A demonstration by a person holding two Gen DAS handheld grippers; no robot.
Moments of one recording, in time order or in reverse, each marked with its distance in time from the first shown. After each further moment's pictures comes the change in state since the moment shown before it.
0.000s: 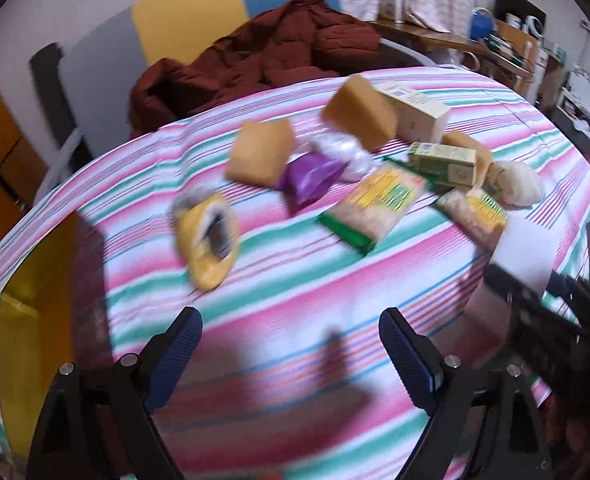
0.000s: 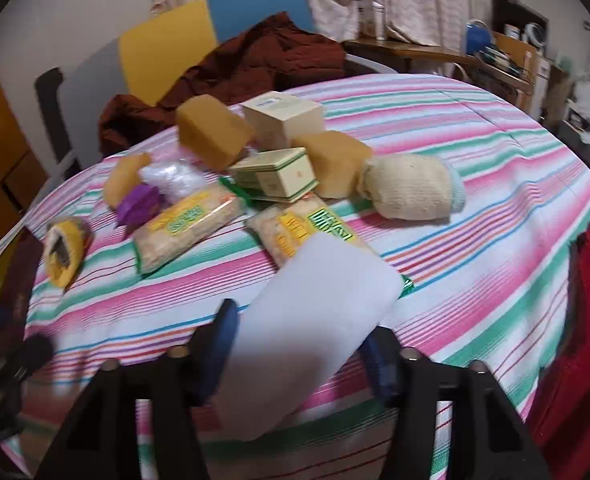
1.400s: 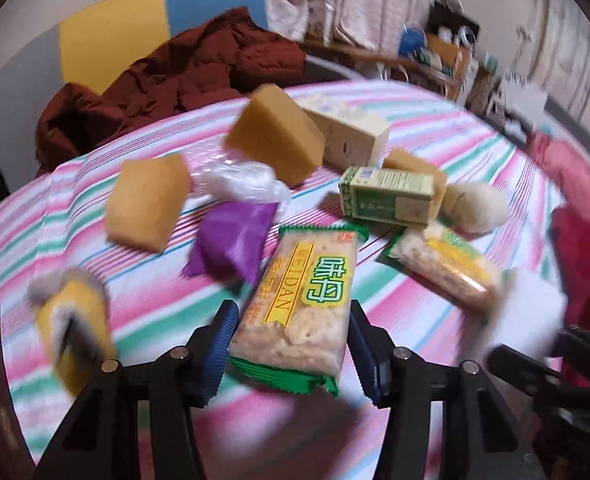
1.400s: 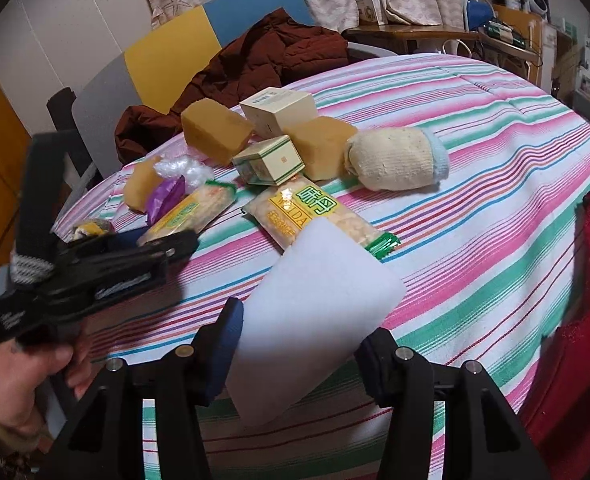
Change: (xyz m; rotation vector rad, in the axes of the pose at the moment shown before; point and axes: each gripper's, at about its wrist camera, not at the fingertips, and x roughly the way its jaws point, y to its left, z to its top) left arm 0.050 -0.018 0.027 0.063 -0.122 -0.298; right arm -0.011 -0.020 -0.014 0.095 0.023 0.090
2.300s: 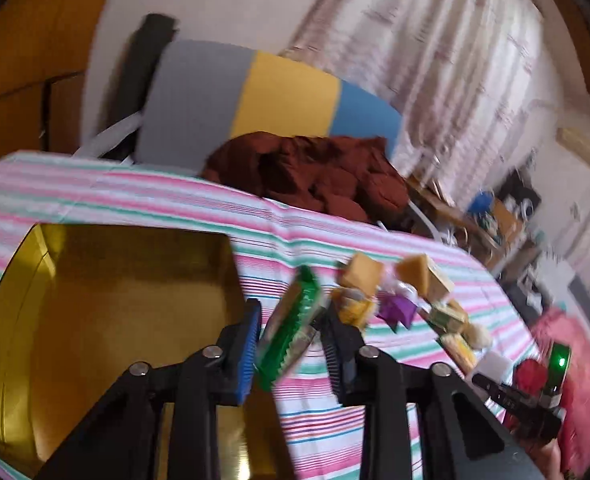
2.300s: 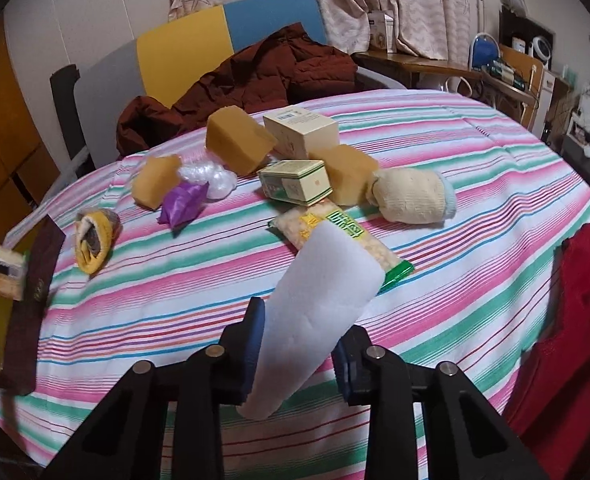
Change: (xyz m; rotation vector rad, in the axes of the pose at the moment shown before) left arm -0.197 0.191 -0.095 -0.483 -0.352 0.076; right arm -0.017 0.042 0.002 -0.097 -0.043 -0.084
